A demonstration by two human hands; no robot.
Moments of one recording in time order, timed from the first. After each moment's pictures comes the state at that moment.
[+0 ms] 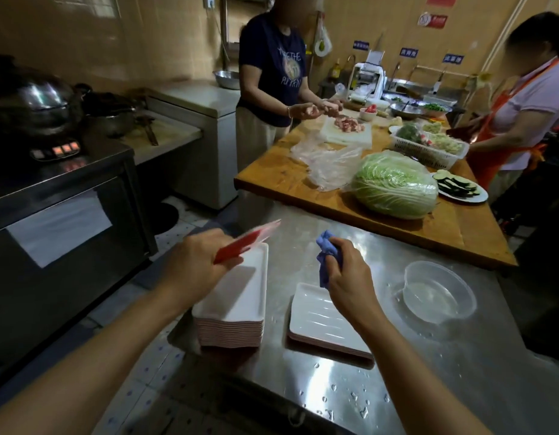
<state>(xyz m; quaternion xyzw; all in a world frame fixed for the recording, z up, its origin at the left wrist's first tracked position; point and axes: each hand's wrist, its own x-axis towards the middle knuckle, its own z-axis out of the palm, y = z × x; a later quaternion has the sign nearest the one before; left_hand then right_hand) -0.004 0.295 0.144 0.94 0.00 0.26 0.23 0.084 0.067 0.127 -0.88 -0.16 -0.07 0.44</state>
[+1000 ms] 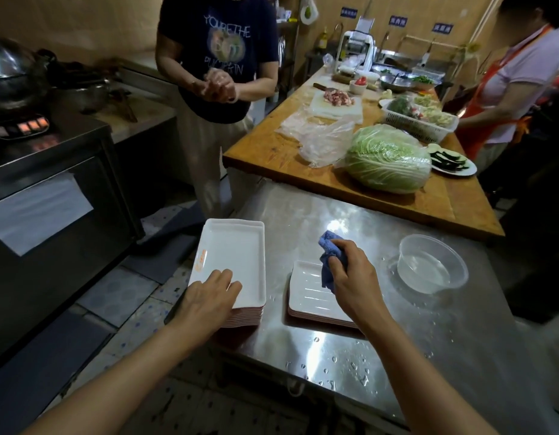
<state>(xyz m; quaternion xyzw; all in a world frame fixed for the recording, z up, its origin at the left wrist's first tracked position) -0.020 0.281 0.048 0.99 -0.08 0.08 -0.09 0.063 0.056 0.099 -0.90 -0.12 -0.05 0.43</state>
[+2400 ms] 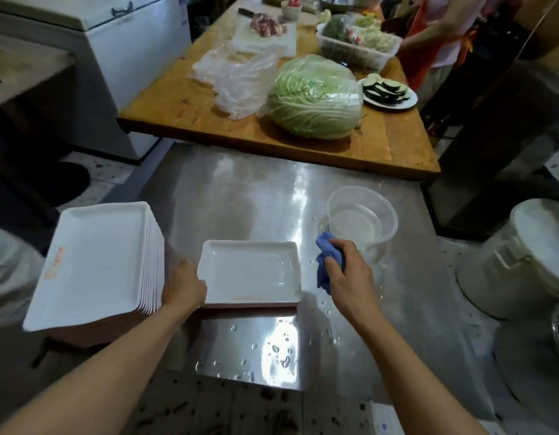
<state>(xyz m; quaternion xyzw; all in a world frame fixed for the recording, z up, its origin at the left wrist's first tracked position) 0.112 0.169 -0.051 0.92 0.27 -0.10 0.25 0.112 -0.099 0.047 -0.88 0.04 0.01 0.46</state>
